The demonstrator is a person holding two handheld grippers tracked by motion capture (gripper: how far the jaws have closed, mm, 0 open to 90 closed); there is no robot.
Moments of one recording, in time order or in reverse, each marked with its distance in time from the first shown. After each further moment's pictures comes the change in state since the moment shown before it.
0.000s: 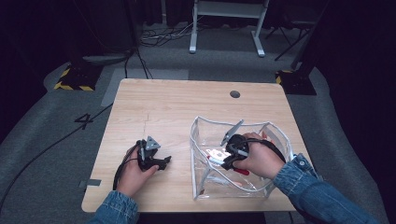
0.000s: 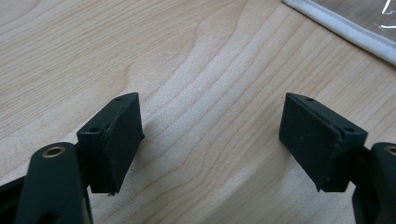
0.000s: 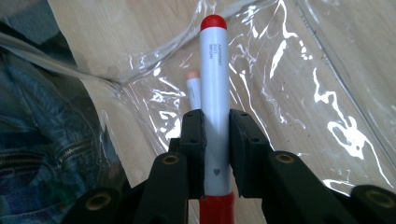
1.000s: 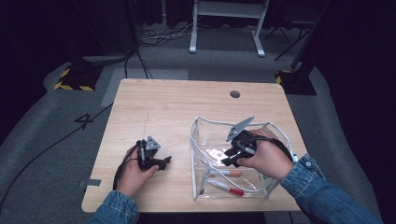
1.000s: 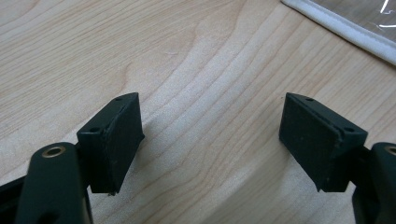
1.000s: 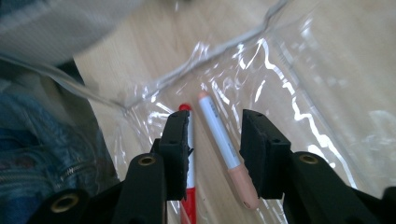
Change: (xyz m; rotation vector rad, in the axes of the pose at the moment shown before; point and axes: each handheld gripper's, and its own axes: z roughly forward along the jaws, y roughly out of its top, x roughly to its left) left arm 0.000 0.000 0.000 -0.001 -0.002 0.006; right arm 0.004 -0.004 -0.035 -0.173 -0.043 -0.013
